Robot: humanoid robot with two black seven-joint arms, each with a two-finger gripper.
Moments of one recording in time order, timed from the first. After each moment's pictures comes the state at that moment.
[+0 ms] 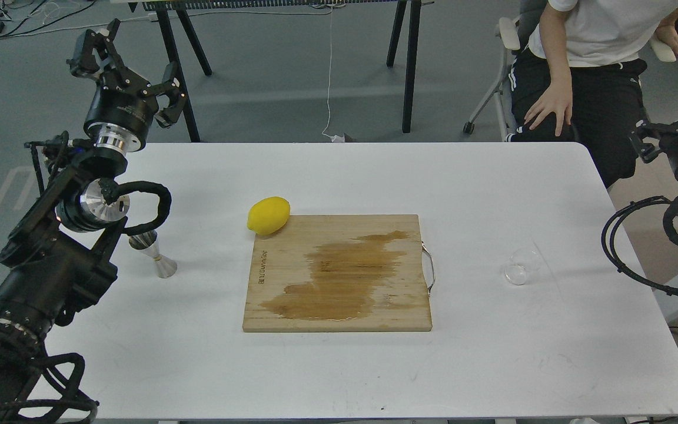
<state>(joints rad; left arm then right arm) -0.75 0.12 -1.13 -0.69 0.32 -0.26 -0.30 0.75 -0.45 1.08 0.19 0.19 0.49 0.12</state>
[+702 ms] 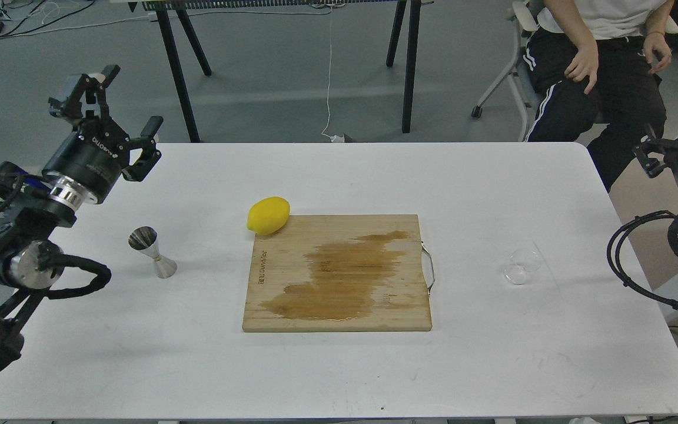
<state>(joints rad) -0.46 0.56 -0.90 -1.18 0.44 -0.21 -0.30 0.69 -0.46 1.08 0.19 0.19 0.49 0.12</state>
